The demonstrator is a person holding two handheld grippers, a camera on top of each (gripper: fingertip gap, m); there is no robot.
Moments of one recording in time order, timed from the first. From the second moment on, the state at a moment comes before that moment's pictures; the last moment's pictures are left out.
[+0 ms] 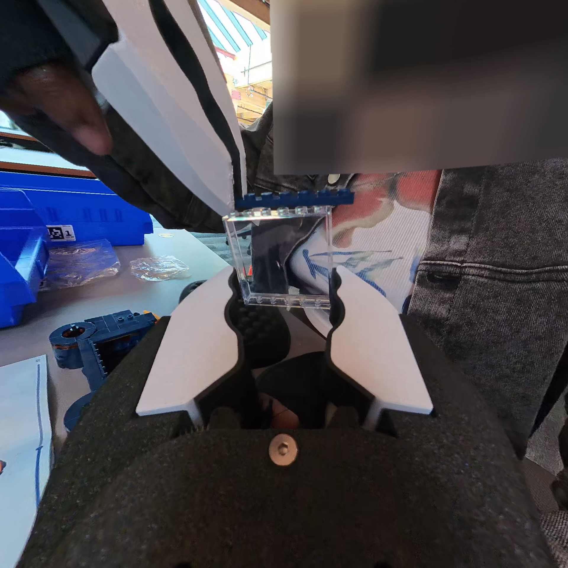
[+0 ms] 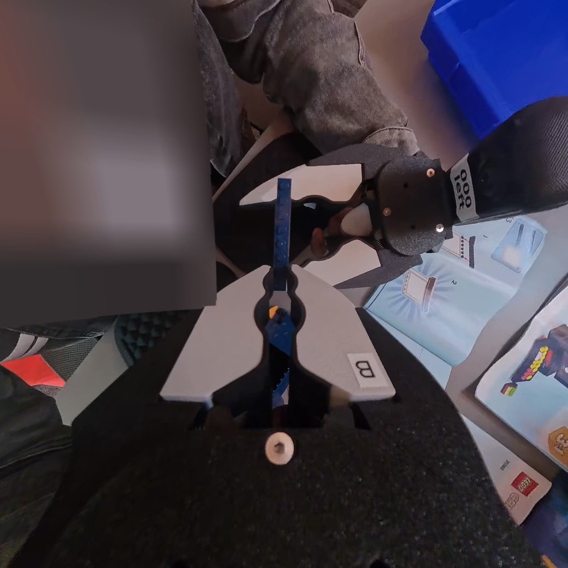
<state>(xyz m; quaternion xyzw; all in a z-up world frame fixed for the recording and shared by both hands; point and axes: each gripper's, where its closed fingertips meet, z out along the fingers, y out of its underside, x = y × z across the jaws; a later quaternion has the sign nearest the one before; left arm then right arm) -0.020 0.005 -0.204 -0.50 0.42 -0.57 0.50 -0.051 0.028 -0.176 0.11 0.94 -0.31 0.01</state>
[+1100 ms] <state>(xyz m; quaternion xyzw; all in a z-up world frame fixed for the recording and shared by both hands) -0.020 0.003 -0.205 -0.50 0.43 -0.56 0.50 -0.051 0.025 -0.178 0.09 0.95 -0.30 0.00</state>
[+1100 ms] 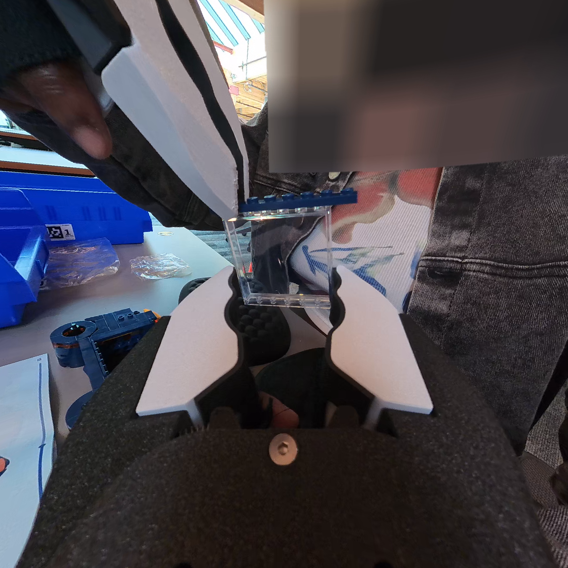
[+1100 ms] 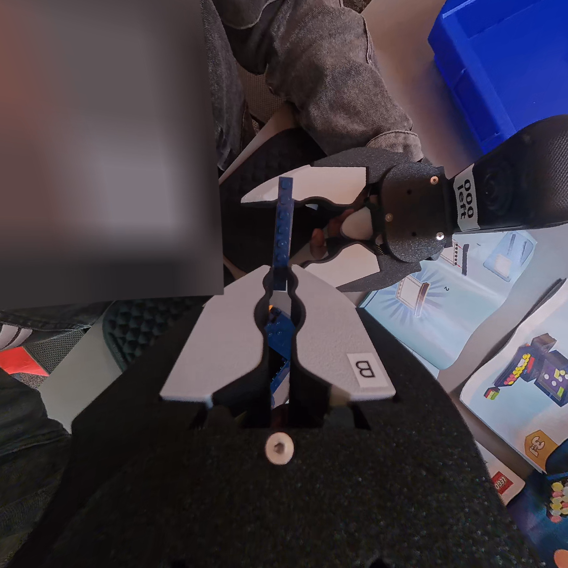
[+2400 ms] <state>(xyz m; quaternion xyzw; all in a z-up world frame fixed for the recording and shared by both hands) -0.024 0.004 -0.199 -0.50 0.42 -0.56 0.51 -0.072 0.030 -0.145 0.12 0.88 -0.37 -0.28</state>
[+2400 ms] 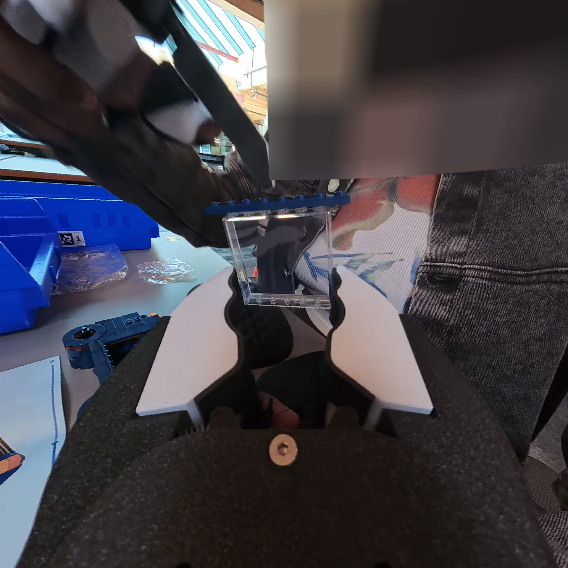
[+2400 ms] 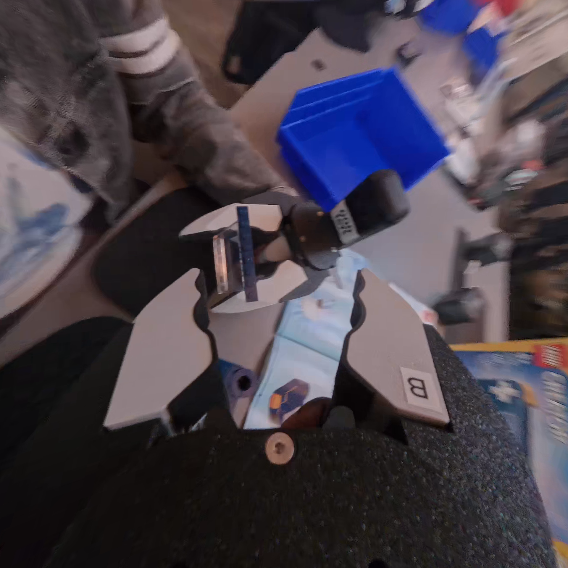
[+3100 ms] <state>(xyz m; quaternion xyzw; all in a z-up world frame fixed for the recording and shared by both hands) -0.026 0.009 -0.198 -0.51 0.41 -0.55 0.52 -0.076 0.010 -0.177 0.01 0.72 -0.13 -0.68</state>
